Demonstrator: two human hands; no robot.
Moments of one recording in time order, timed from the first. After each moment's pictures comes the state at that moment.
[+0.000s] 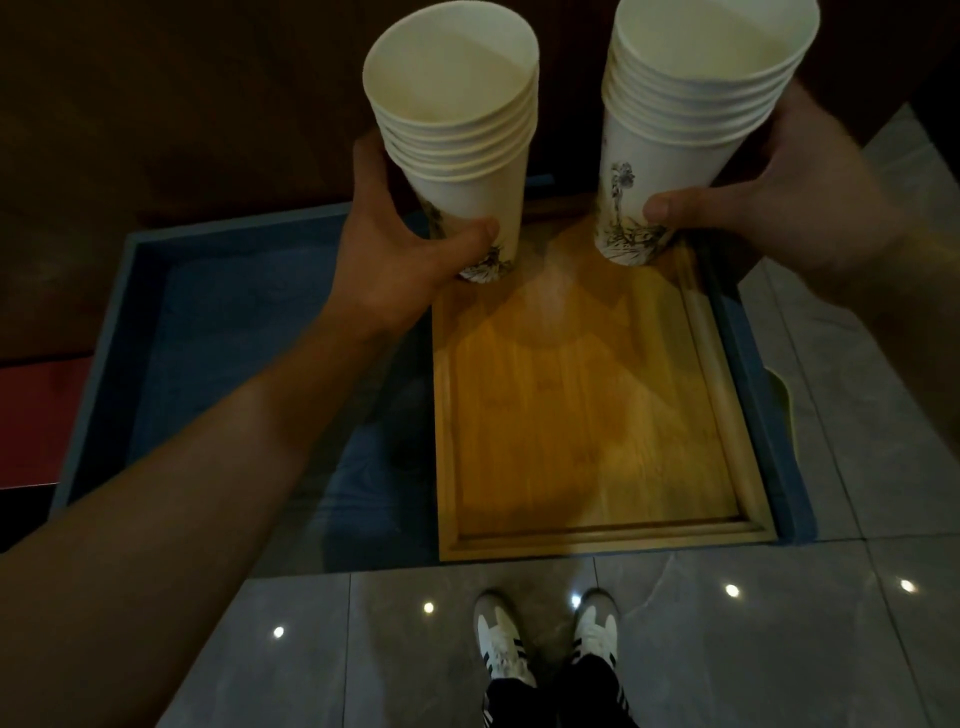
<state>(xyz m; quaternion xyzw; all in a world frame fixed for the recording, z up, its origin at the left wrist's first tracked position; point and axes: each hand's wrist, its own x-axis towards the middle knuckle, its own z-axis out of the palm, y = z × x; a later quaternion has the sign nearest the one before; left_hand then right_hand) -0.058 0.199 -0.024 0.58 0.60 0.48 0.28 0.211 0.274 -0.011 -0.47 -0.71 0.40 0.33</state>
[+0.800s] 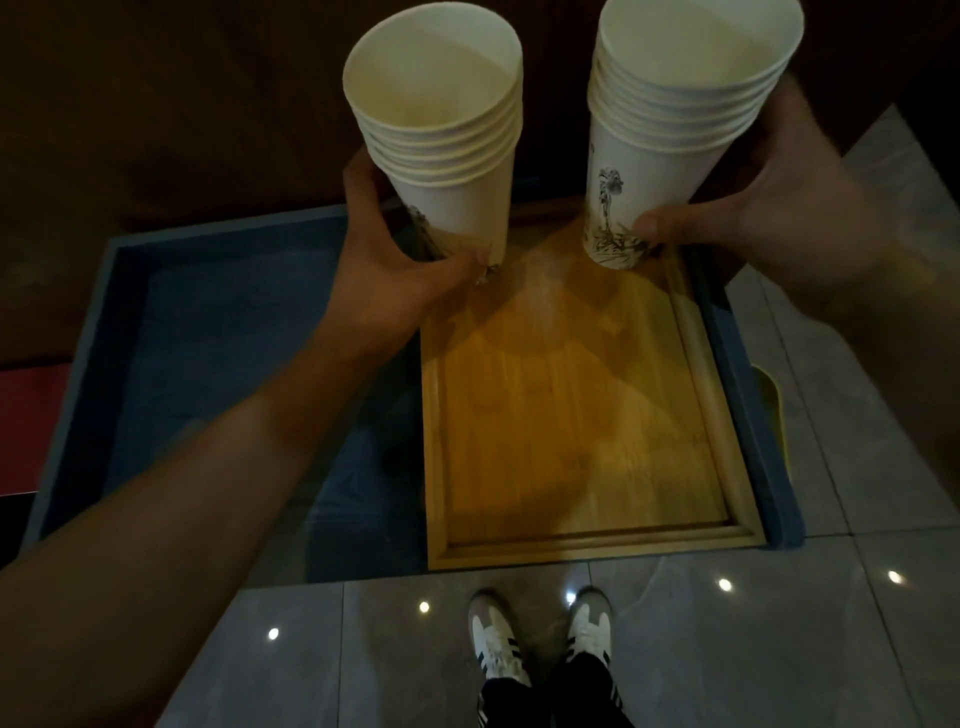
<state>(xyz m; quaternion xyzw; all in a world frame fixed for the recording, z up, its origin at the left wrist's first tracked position) -0.056 0.196 -0.033 0.56 0.62 0.46 0.29 0.217 0.275 -0.019 -0.45 -0.68 0.44 0.36</state>
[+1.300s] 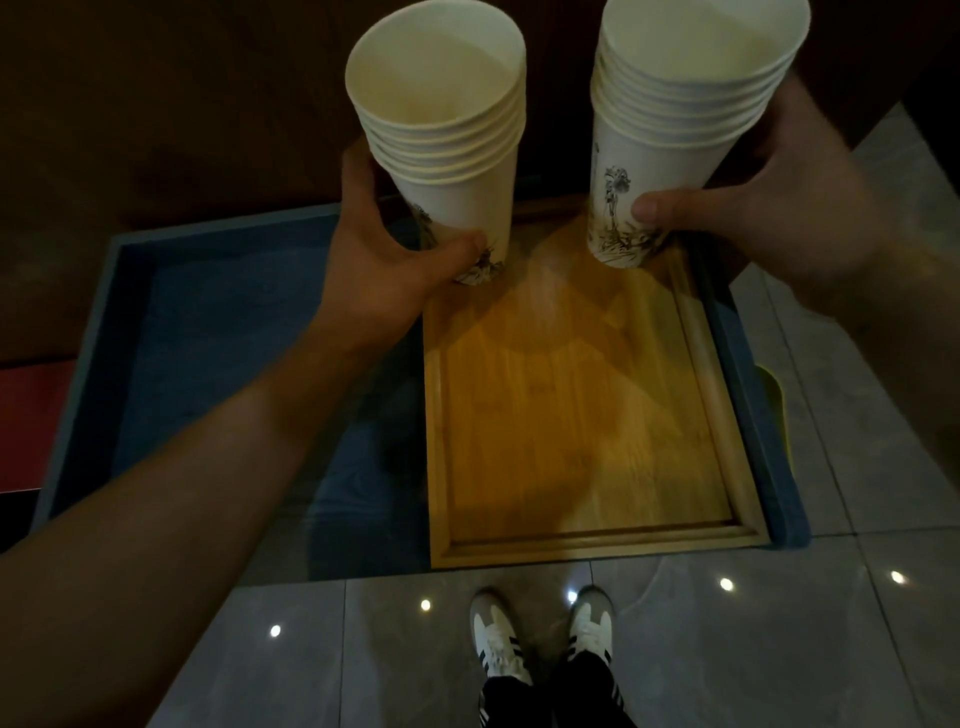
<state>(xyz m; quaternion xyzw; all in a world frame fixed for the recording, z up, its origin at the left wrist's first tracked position) -0.060 0.198 -0.031 0.57 0.61 0.48 0.28 0.212 0.271 -0.012 -0.46 -0.70 0.43 0.35</state>
